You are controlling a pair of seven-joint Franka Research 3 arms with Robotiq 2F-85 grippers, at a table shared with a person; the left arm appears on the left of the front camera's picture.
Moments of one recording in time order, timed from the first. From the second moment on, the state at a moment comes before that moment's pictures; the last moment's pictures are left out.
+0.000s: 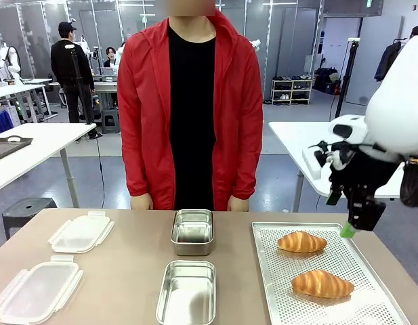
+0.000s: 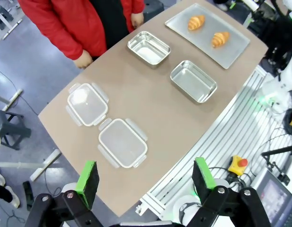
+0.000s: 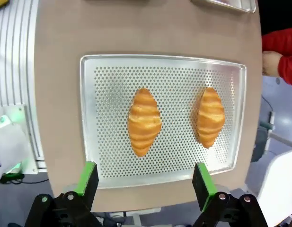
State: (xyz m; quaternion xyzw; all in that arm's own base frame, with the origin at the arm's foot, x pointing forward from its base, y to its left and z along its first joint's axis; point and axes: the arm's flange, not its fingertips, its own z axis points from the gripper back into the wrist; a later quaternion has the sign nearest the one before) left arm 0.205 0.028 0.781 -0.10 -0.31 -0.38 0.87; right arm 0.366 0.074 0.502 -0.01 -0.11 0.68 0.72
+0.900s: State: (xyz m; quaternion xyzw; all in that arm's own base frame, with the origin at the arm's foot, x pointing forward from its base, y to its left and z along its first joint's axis) left arm 0.205 0.028 0.781 -0.10 -0.31 -0.38 0.87; right arm 0.407 0.079 0.363 -0.02 -0.06 0.66 0.75
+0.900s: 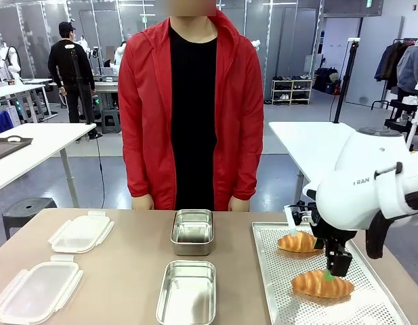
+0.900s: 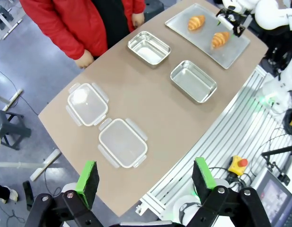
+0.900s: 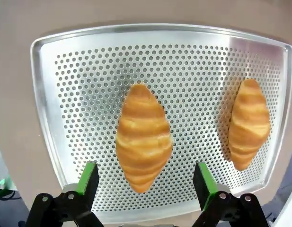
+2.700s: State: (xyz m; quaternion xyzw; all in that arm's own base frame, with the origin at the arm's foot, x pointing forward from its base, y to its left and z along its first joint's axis) left arm 0.205 0.028 0.781 -0.10 -0.31 -0.38 0.87; right arm 0.422 0.062 0.316 0.00 -0.05 0.61 0.79
